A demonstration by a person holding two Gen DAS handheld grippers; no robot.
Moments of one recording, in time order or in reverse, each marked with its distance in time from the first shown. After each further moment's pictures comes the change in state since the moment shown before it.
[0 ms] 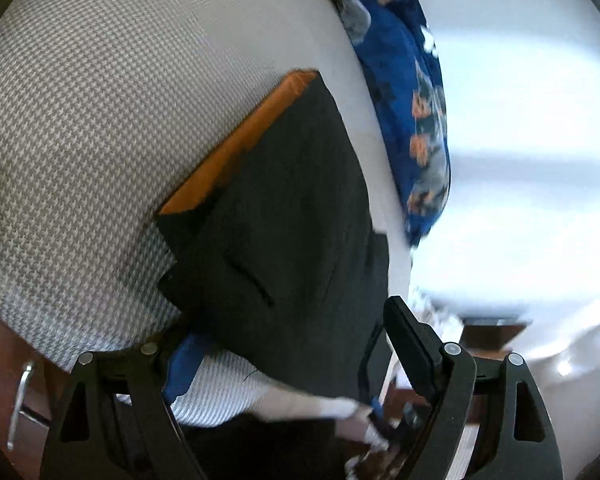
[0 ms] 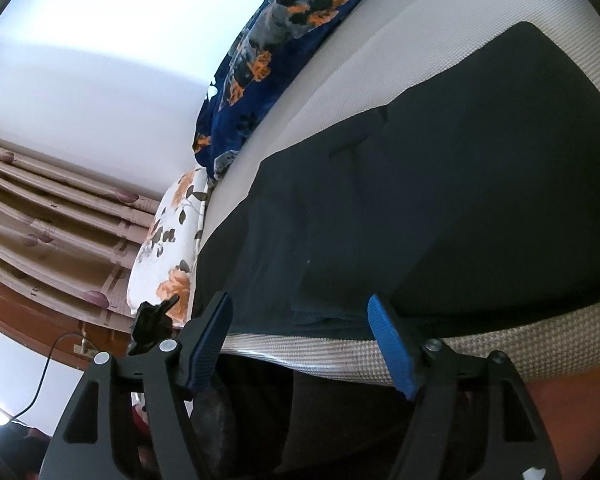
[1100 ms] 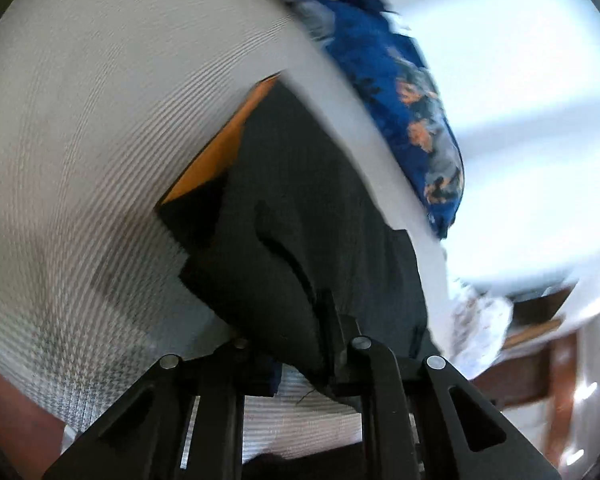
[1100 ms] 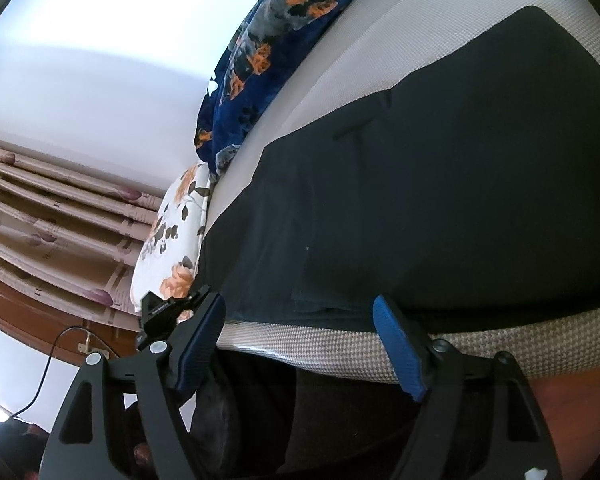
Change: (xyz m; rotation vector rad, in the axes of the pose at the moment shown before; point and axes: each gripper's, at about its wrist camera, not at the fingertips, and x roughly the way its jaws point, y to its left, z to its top) left arm 0.030 -0.050 -0.003 0.296 -0.081 0.151; right arm 0.006 -0.001 -0.014 0.010 0.005 0.008
